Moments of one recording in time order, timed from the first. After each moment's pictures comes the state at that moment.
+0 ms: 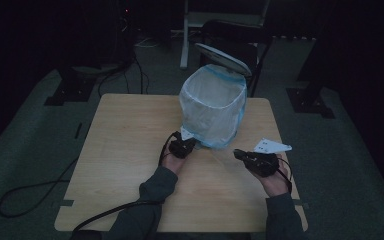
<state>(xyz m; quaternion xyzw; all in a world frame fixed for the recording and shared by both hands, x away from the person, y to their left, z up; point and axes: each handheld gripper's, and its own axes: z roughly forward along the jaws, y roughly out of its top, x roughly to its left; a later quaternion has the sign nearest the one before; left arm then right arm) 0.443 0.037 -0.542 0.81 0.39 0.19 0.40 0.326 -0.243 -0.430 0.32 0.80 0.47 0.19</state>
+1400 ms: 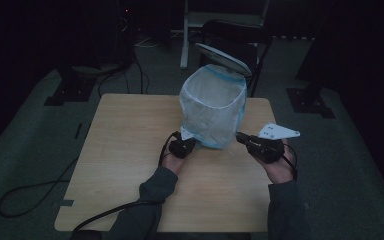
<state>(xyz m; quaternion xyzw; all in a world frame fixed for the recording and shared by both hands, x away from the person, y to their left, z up) 0.443 0.037 -0.542 0.81 0.39 0.19 0.40 0.335 -0.239 -0.373 0.29 0.79 0.49 0.24</state>
